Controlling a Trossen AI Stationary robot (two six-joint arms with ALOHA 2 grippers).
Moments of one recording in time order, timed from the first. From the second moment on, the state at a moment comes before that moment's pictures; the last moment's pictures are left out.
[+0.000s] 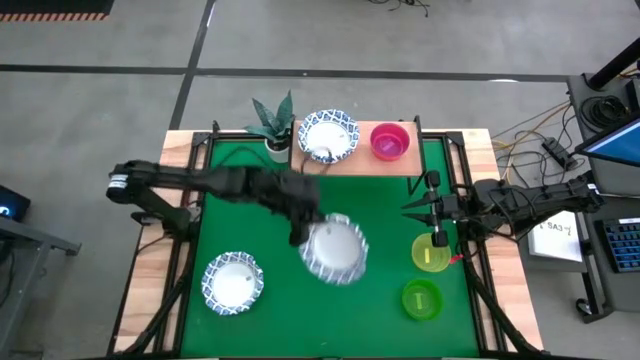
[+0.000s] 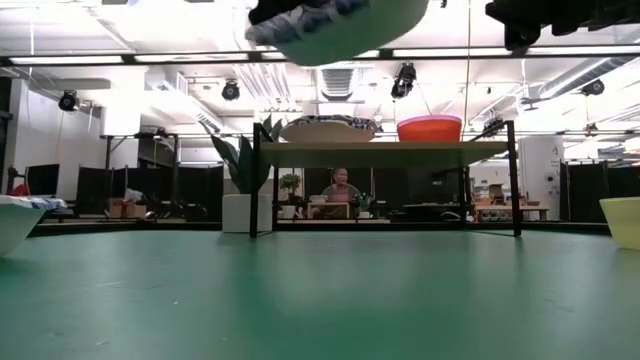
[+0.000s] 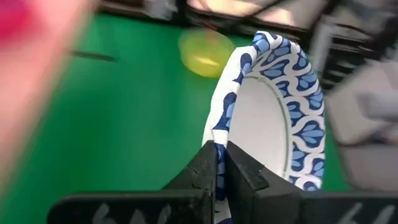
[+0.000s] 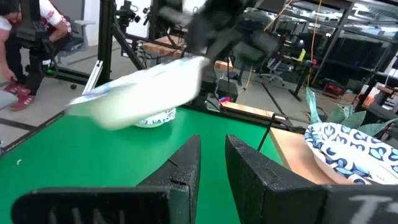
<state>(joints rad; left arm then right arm) -0.03 1.51 1.42 -0.55 0.07 -0.18 0.13 0.43 0.42 0.01 0.05 -0.23</state>
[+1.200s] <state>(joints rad) 0.64 1.68 1.80 -0.78 0.14 -0.09 0.13 0.43 0.42 0.00 0.05 -0.18</state>
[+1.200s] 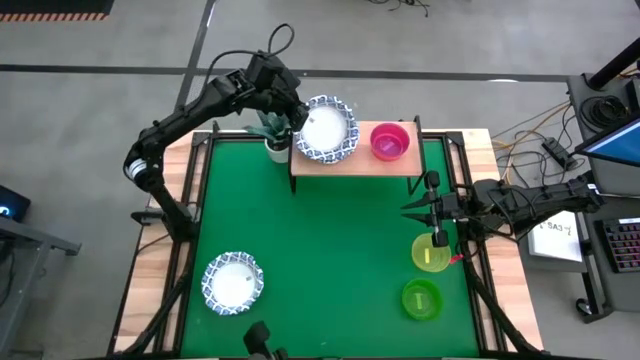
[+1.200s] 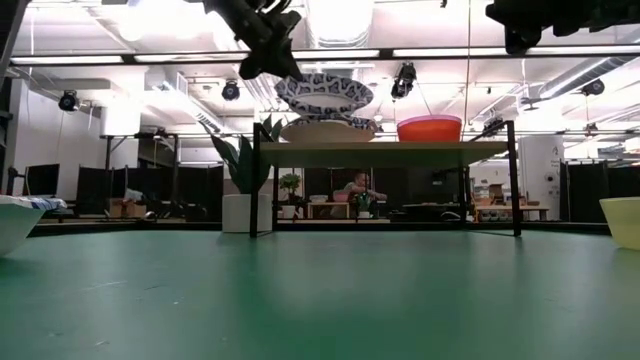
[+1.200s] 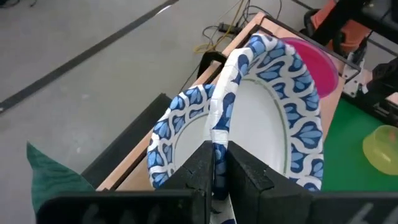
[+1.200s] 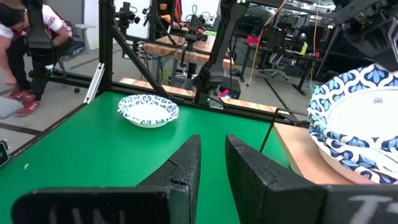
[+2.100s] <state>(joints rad) 0.40 1.63 1.75 -0.94 0.15 -0.04 0.13 0.44 0.42 -0.03 0.05 -0.14</state>
